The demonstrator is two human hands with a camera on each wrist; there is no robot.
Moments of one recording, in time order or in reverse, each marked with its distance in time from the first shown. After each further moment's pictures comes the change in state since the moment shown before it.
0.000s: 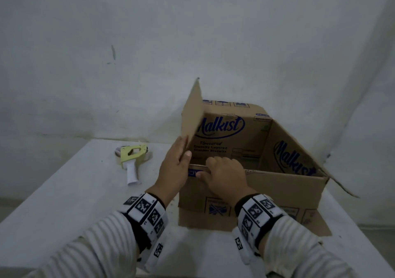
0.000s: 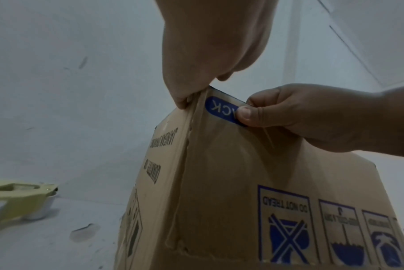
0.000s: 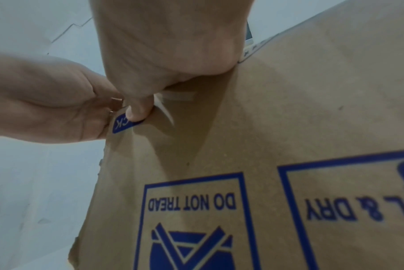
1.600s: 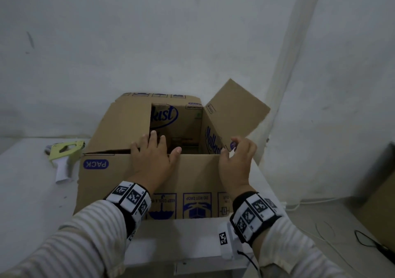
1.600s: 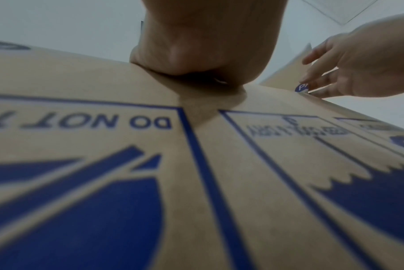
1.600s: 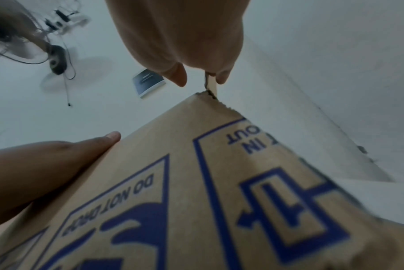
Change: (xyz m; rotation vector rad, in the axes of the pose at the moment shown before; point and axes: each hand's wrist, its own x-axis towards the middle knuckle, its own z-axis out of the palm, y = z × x) left_hand -0.017 0.091 0.159 1.004 -0.174 -0.027; right_hand -0.118 0.189 -0.045 0.635 0.638 0.596
